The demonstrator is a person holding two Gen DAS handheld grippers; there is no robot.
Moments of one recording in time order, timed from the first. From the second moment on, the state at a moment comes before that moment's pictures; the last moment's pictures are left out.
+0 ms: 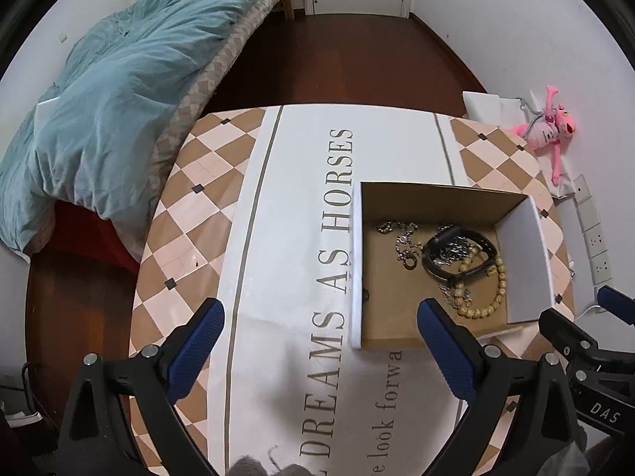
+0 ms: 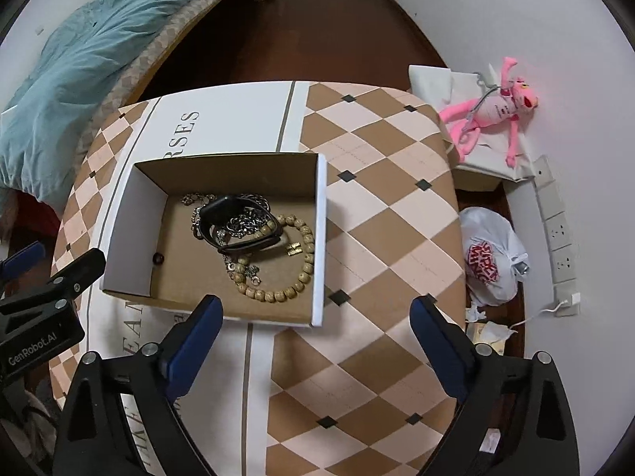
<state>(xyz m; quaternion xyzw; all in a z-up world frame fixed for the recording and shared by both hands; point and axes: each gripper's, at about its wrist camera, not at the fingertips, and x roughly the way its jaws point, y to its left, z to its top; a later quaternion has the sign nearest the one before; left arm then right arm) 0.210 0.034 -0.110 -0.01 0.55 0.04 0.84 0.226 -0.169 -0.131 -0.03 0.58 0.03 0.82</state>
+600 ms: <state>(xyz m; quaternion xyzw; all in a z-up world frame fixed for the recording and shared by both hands) 0.113 0.020 -0.002 0.00 0.44 0.04 0.89 0.121 -0.175 -0.016 -0.01 0.47 0.01 0.88</state>
